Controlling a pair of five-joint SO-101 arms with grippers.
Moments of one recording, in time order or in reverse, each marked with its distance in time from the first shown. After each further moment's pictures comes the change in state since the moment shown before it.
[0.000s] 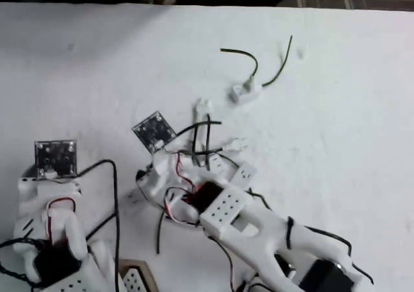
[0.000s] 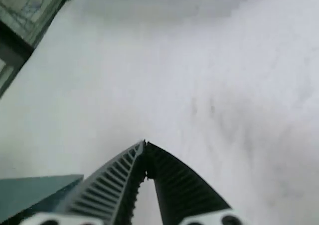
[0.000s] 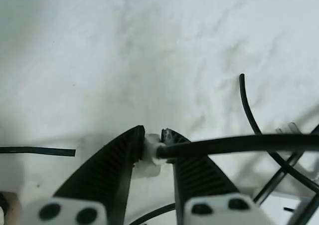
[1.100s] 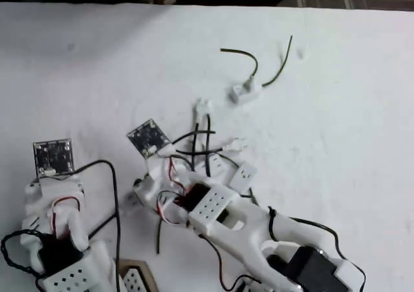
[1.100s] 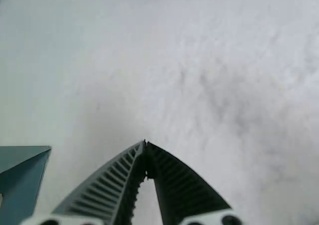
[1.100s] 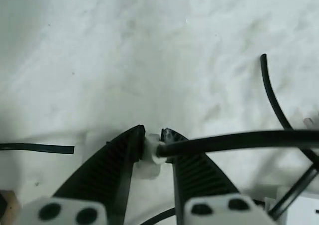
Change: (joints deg) left arm -0.7 0.3 8.4 -2.1 4.1; right arm -1.9 7.7 -0.2 -3.3 -2.6
